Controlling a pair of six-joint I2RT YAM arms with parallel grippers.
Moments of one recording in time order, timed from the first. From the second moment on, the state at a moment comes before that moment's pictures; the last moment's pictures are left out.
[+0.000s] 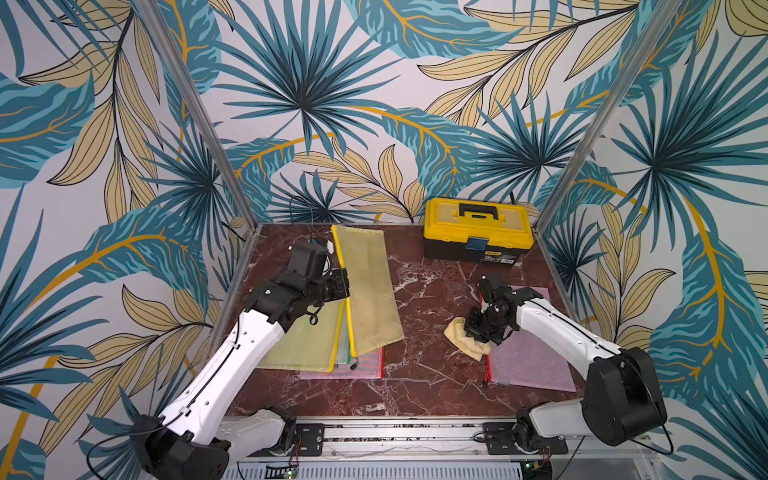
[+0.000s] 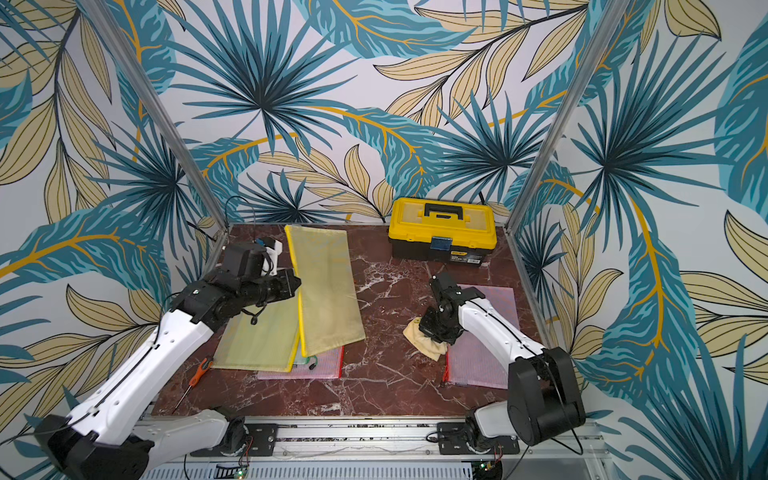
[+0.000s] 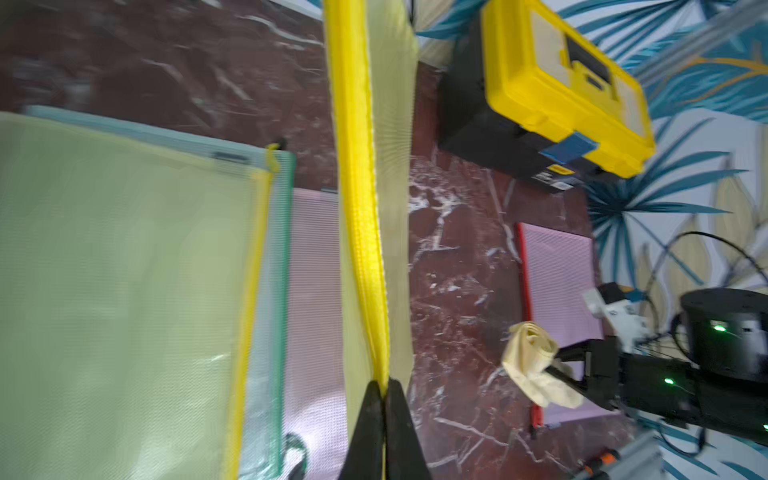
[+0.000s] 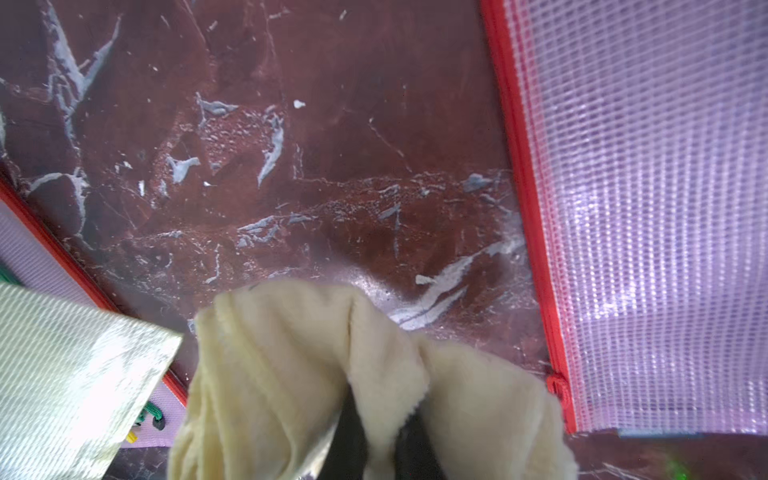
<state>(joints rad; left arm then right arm) -0.40 1.14 1.27 -0.90 0.00 -0.58 0.27 1.42 0.93 -0.87 -0.17 0.79</state>
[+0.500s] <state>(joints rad) -0.62 1.59 1.84 -1.42 -0.50 -0.60 0.30 1.39 0.88 -0.81 -0.21 0.79</state>
